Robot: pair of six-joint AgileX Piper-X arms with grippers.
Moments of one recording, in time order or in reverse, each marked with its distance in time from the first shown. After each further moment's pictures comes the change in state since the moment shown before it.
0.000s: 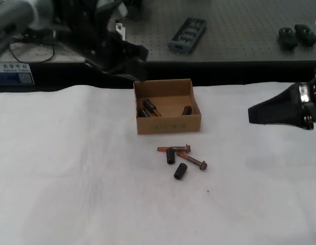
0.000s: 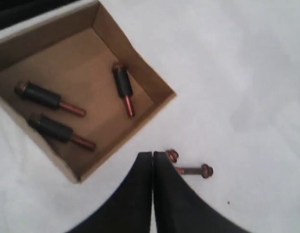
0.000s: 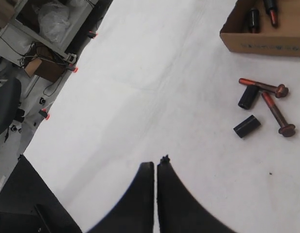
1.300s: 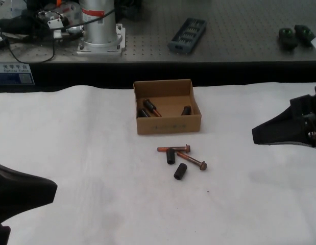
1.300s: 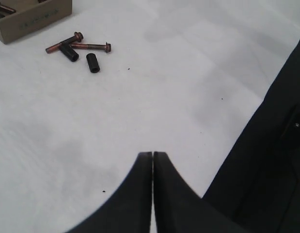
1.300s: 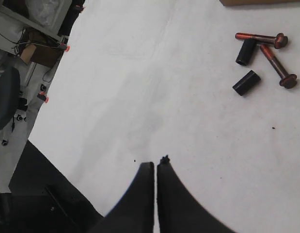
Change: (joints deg) left arm 0.2 -80.7 71.3 -9.3 -0.7 -0.6; right arm 0.0 0.0 0.0 7.7 0.1 0.9
